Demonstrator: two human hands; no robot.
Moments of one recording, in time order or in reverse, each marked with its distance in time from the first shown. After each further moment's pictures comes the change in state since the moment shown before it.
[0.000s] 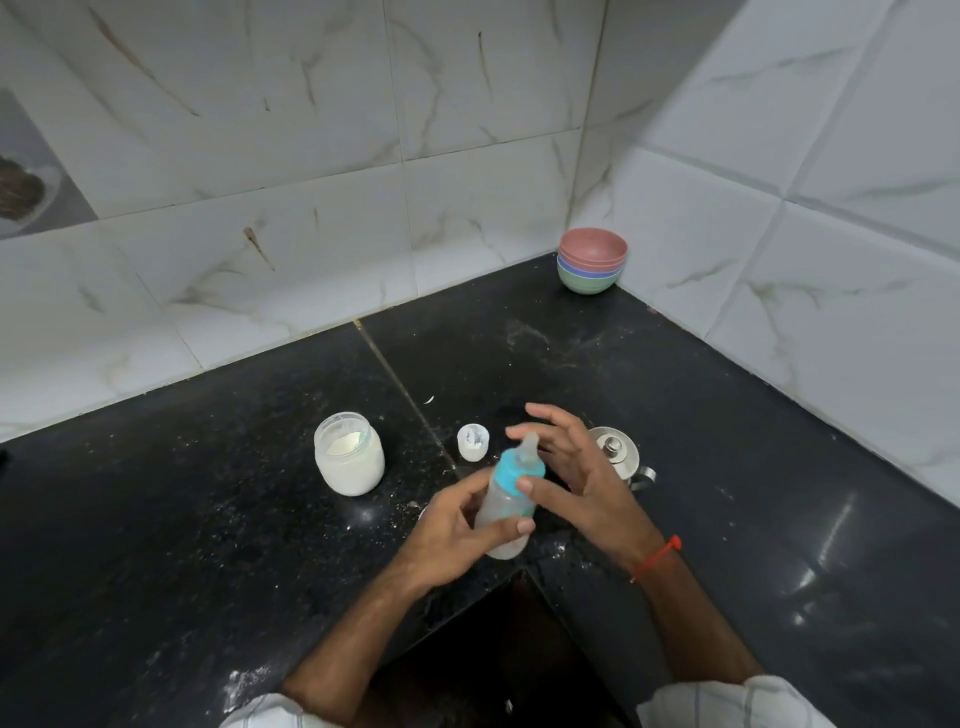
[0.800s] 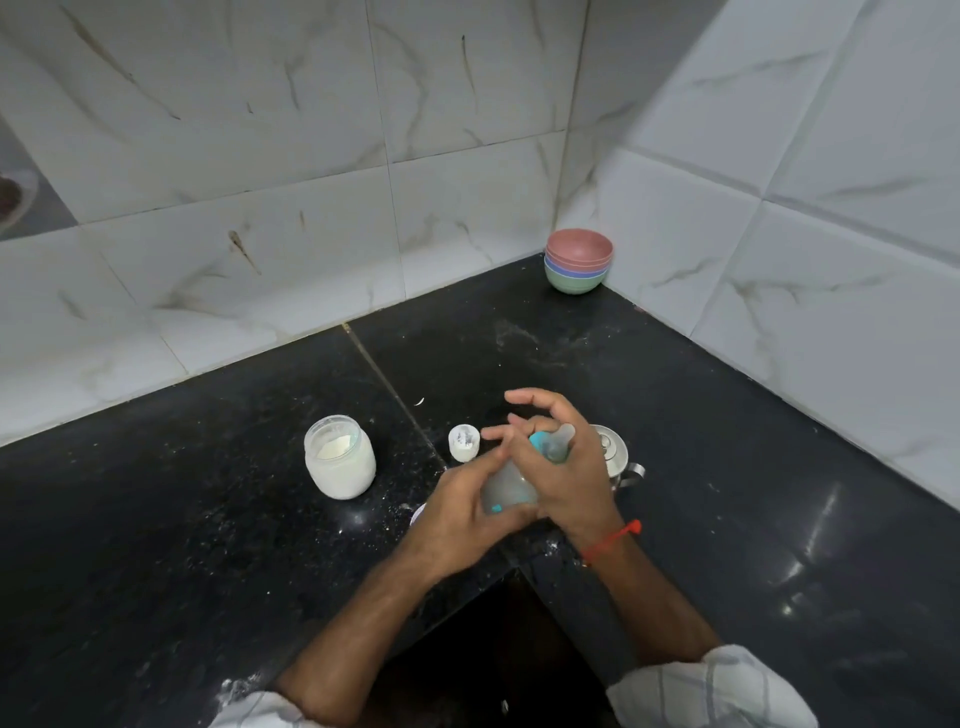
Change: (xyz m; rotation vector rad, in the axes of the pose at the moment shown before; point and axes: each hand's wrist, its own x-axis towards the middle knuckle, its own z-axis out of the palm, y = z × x) left_hand 0.006 0.037 0.007 0.171 0.030 0.202; right_hand 0.017 -0.028 0.029 0.042 0.343 -0.070
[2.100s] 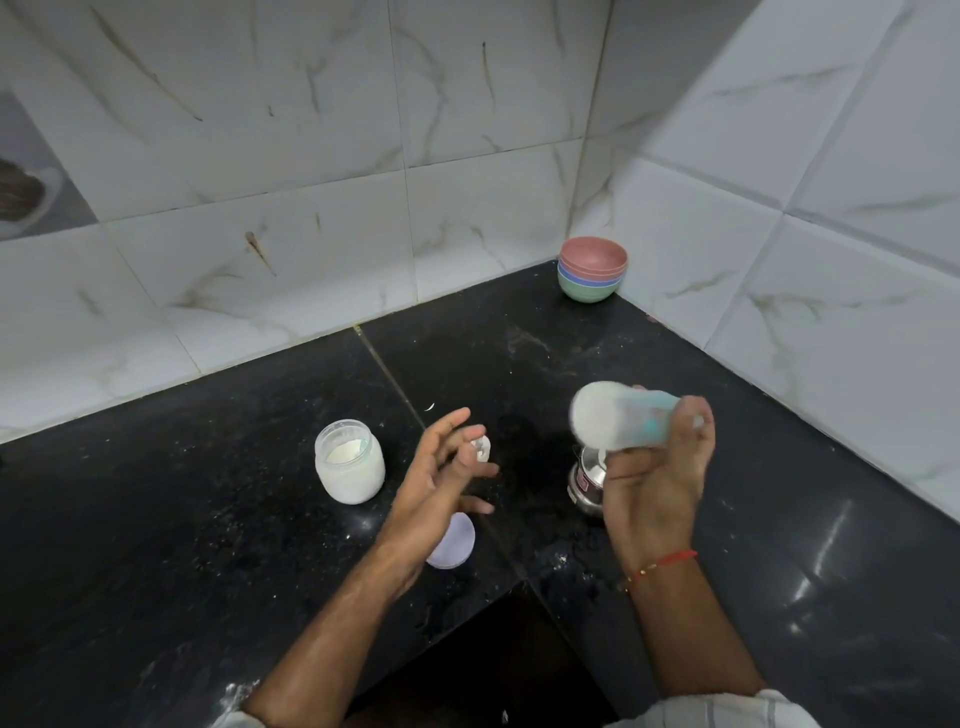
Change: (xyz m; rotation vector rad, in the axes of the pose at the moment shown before) left_hand -0.003 -0.001 -0.025 -0.543 0.277 -0.250; right_hand 0.010 -0.001 -0.028 0.863 0.500 0.057
